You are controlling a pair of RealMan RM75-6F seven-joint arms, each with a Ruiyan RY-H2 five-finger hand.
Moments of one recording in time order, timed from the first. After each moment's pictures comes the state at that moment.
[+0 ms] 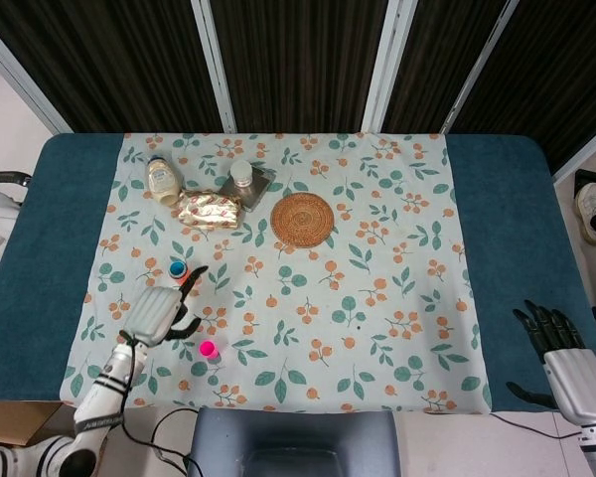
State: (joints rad) left arm -0.55 -1.35 -0.09 -1.79 1.20 1.13 0.26; right arm 0.02 -1.03 -0.05 -1.62 -1.65 1.49 0.04
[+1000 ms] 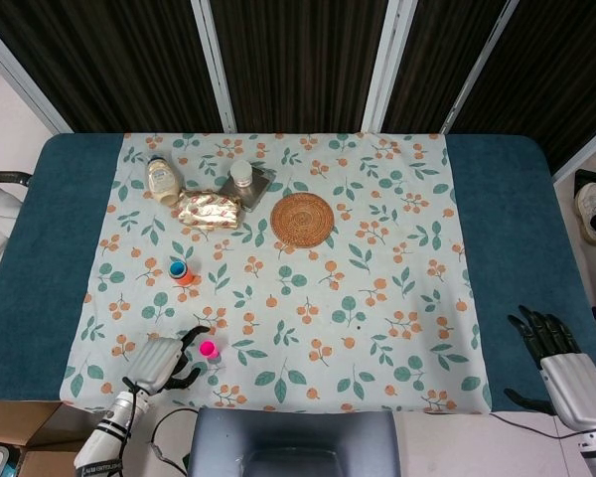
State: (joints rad) left arm -0.41 -1.49 0.02 -1.67 1.27 1.12 0.21; right arm 0.02 -1.02 -0.07 -1.62 -1.68 1.50 0.07
